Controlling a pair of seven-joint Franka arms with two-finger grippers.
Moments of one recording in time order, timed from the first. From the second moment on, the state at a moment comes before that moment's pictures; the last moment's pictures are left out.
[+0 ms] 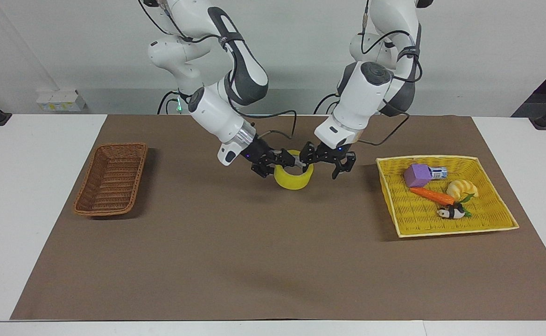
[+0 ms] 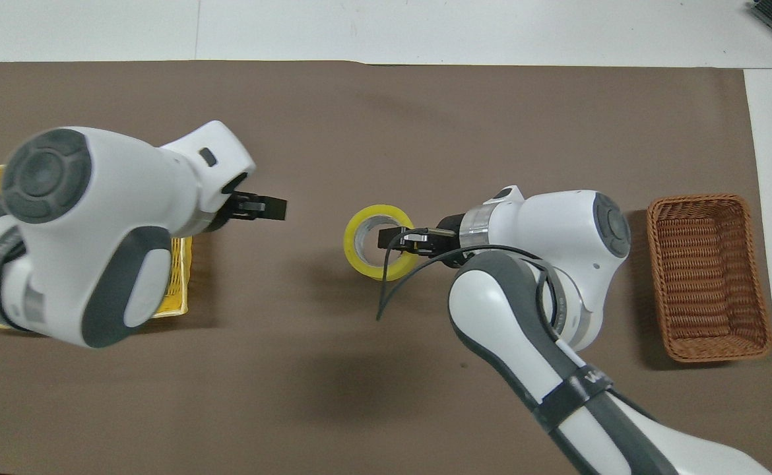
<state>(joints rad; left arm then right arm) -0.39 0.04 0.05 -1.85 -0.06 2.08 -0.15 0.45 0.19 -0.05 -1.99 0.76 2.29 0.04</state>
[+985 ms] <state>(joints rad) -0.15 0.00 0.06 -1.48 -0.02 1.62 0.12 0.17 0.17 -0.06 -1.83 0.16 1.95 0.21</state>
